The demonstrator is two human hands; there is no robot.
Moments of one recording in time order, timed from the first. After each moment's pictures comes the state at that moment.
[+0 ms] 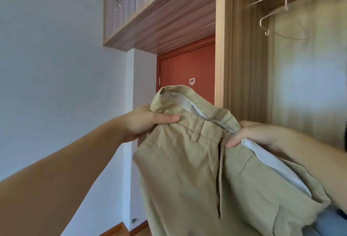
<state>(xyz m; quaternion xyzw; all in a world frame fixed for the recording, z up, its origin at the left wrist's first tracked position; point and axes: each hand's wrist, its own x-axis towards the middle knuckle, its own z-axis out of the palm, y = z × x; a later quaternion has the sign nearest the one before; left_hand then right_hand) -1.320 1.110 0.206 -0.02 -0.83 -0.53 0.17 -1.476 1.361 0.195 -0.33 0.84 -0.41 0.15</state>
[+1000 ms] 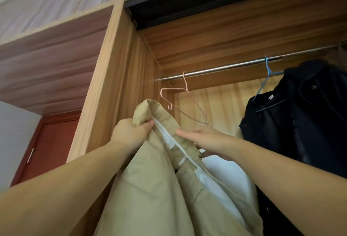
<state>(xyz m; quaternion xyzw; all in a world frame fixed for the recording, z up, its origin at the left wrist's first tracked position) -1.704 1.266 0.390 -0.12 -0.71 -0.53 0.45 -1.727 1.473 0.395 -0.27 0.85 -0.39 -0.22</state>
